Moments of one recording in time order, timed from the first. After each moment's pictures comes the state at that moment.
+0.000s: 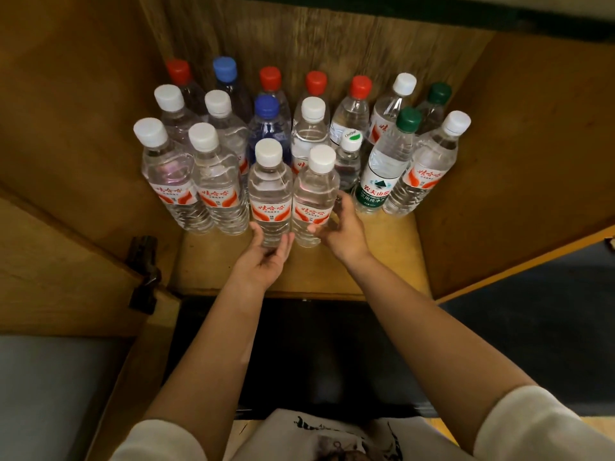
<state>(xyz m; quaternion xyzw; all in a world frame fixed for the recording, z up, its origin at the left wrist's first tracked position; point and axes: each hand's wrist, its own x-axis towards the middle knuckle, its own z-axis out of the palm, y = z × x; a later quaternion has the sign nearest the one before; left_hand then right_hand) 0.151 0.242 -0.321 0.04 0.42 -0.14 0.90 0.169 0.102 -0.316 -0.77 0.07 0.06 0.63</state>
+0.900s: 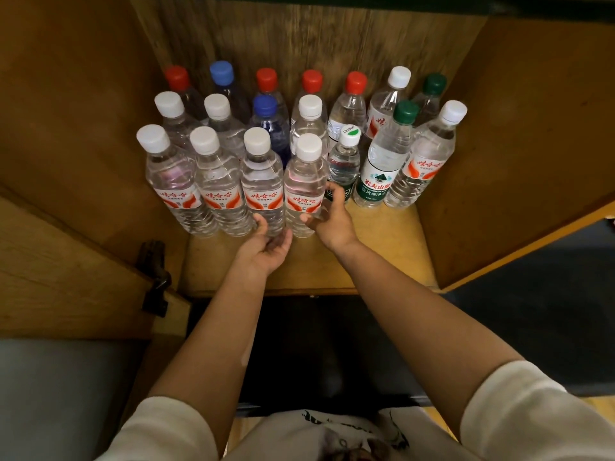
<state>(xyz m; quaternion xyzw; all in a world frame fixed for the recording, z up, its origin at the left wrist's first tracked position) 0.166 0.245 -0.311 0.17 0.41 -0.12 0.89 0.177 0.123 -0.318 -0.77 0.09 0.06 0.63</state>
